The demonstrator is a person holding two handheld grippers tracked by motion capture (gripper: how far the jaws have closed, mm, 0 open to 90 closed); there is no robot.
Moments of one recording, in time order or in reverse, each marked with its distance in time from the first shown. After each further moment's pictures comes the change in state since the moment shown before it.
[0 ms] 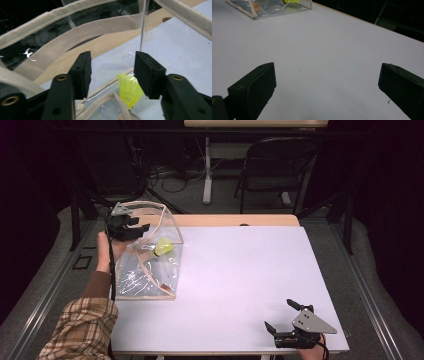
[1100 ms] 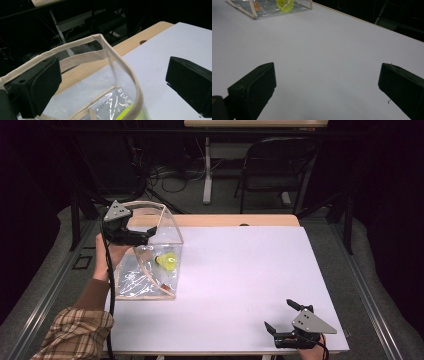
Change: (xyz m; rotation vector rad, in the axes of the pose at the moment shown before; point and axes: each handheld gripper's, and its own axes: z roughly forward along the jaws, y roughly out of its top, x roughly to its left) left arm -0.048 0.020 -0.047 -0.167 -0.061 0.065; right arm 0.000 0.000 0.000 0.000 0.001 0.000
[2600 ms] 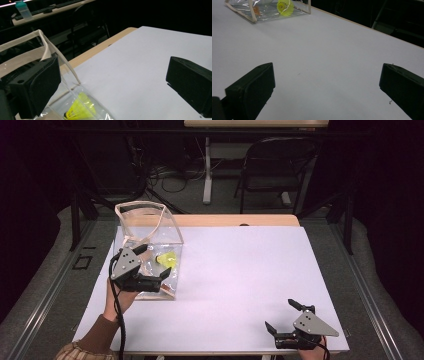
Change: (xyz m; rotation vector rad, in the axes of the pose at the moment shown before) left arm -0.096 -0.060 -0.043 -0.124 -0.090 0.083; right arm 0.002 0.002 -0.004 -0.026 -0.016 -0.006
